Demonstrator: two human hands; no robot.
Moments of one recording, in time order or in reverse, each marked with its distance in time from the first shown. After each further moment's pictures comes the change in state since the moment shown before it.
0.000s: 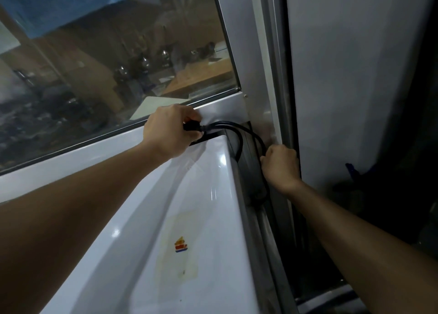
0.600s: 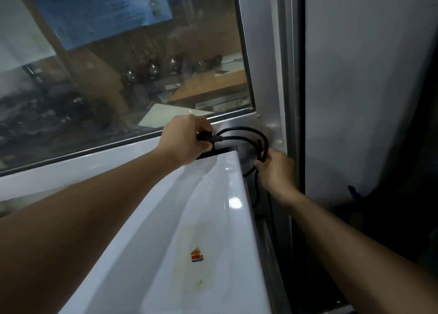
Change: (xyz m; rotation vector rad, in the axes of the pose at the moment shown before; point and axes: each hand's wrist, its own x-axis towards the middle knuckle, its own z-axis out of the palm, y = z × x) left_hand -0.001 -0.001 -0.015 -0.058 -0.012 0.019; right_hand -0.003 -0.038 -0.002 0.197 0.017 -0.064
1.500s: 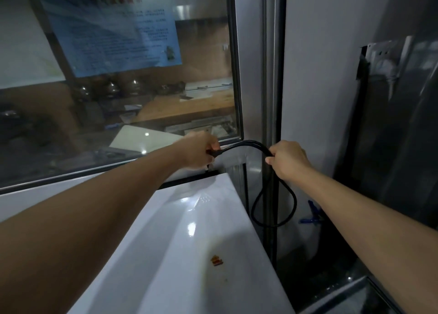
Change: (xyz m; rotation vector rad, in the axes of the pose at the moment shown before) left_hand 0.017 0.004 -0.040 -0.048 -0.313 0.218; right_hand -0.005 -0.086 -0.091 -0.567 -0.043 0.044
